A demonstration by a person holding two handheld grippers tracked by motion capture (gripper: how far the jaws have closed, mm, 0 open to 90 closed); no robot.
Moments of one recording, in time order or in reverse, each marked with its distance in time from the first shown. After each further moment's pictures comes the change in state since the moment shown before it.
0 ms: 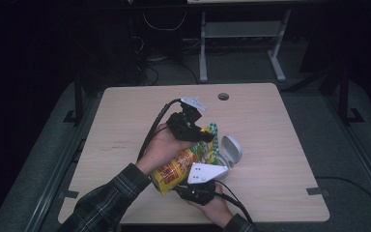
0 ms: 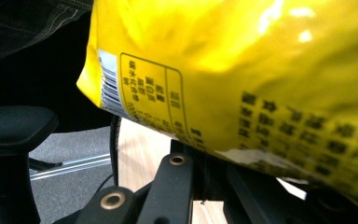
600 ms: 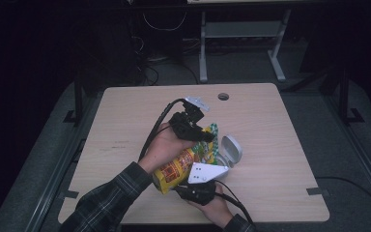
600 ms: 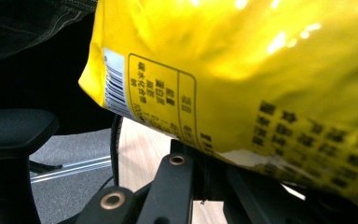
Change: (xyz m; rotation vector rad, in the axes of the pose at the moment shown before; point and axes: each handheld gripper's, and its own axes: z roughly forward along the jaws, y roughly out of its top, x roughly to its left) left arm 0.000 0.004 0.006 0.033 0.015 -0.020; right arm 0.001 0.001 -0.001 -0.008 -0.002 0.008
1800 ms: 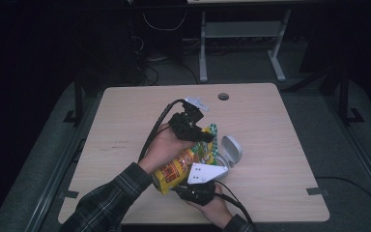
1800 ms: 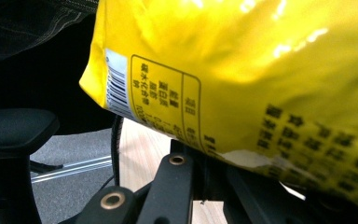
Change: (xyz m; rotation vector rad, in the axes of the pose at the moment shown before) left arm 0.001 -0.002 0.001 0.000 0.003 -0.012; right arm 0.001 -0.001 0.001 0.002 0.002 0.004
